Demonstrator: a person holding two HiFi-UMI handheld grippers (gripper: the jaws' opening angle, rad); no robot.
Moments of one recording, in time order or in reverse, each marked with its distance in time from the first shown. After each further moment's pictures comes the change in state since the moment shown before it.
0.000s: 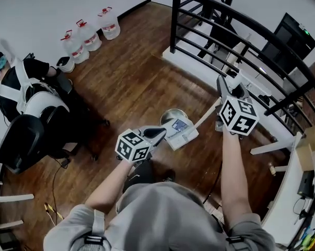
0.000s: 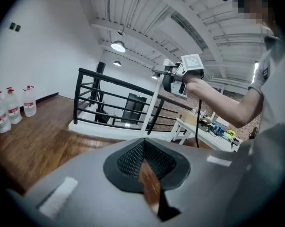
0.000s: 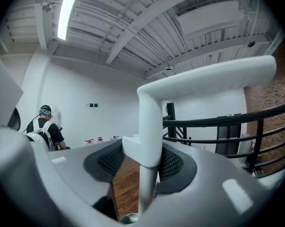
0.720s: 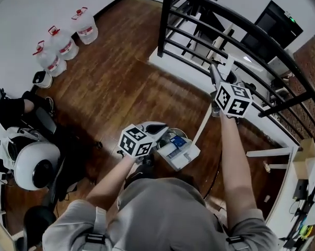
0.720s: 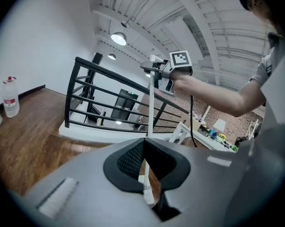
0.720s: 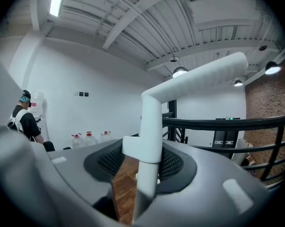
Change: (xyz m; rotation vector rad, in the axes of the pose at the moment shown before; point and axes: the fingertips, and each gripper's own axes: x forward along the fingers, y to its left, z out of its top) left arm 0.087 0.230 0.109 -0.022 0.045 -0.169; right arm 0.303 -0.001 0.012 -0.068 0.064 -0.050
